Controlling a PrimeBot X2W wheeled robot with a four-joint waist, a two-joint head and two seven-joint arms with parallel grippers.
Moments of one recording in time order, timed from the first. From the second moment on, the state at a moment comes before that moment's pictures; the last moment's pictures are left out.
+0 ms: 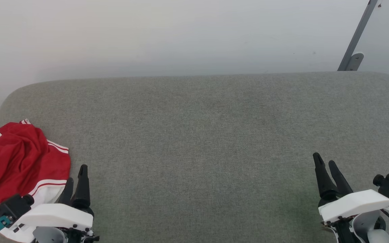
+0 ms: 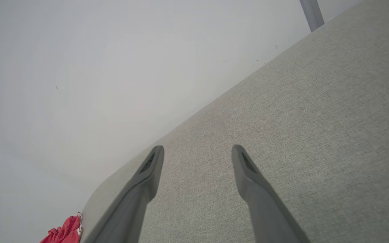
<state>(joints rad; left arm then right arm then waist) -0.04 0.22 -0.07 0.20 -1.03 0.07 -0.08 -0.08 -0.09 -0.03 0.27 0.82 0.13 -0.03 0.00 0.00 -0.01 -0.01</state>
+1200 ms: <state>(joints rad) -0.02 0.28 -0.15 0.17 -0.74 0.11 -0.18 -0.09 -0.10 0.00 0.25 0.46 0.13 -0.09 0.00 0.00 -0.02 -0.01</state>
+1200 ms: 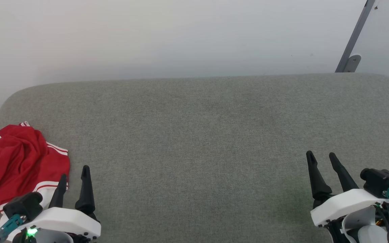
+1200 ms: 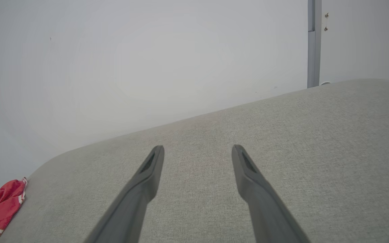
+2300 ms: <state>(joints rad) -0.01 0.33 -0.21 0.17 -0.55 0.14 -0.24 -0.09 -0.11 0.02 0.25 0.20 0.13 -0.16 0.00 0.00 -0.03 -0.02</state>
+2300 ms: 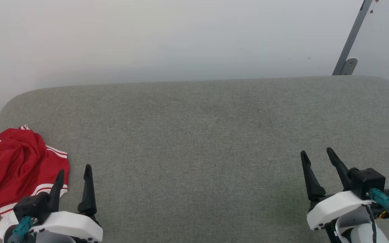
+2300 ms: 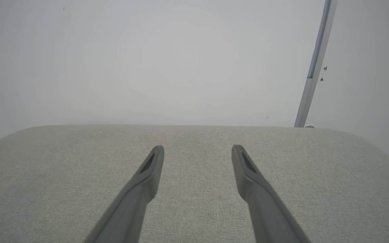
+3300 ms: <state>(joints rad) 0.00 0.32 -0.16 0.18 -0.49 0.13 -0.26 -0.10 -0.12 0.08 0.25 0.15 0.13 -0.18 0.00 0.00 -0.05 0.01</state>
